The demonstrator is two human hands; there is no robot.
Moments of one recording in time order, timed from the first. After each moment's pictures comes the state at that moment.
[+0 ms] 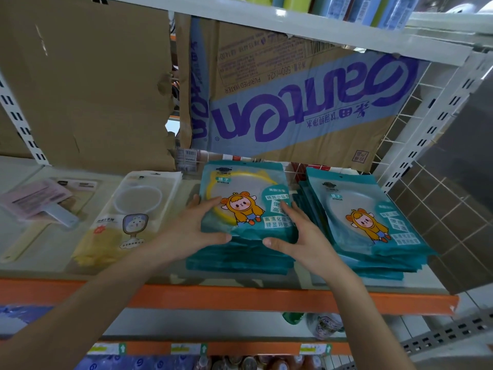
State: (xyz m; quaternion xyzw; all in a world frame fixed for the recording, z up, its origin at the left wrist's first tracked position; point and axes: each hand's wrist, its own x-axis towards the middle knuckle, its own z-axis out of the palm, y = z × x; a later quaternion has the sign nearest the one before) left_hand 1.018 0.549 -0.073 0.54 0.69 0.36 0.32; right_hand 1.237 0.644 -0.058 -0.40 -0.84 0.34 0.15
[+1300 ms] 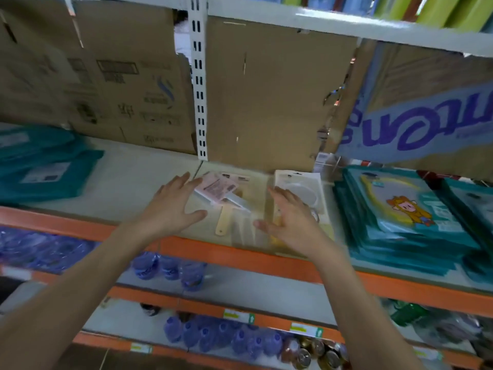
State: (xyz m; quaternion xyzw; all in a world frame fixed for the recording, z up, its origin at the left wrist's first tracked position) left_hand 0.753 0.334 -0.054 0.52 0.83 0.16 0.11; right_hand 0.958 0.467 -0.047 -0.31 -0.93 0.19 0.08
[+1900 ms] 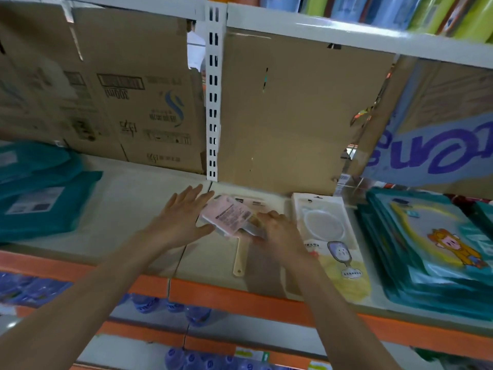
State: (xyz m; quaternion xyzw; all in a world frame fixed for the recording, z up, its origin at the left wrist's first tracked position) left_hand 0.682 0.379 -0.074 0.56 0.82 0.10 0.10; right_hand 0.857 0.501 -0.094 -0.34 -0.94 0.09 0.04
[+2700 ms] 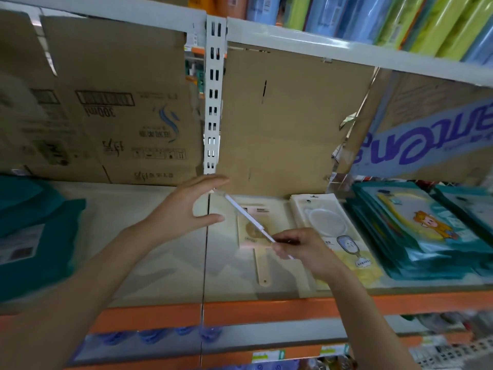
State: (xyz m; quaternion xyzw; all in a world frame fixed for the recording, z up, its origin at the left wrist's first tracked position) left_hand 0.613 0.378 -0.042 0.71 0.57 0.38 0.14; right_hand 0.869 0.464 -0.072 -0.39 -0.72 0.55 0.20
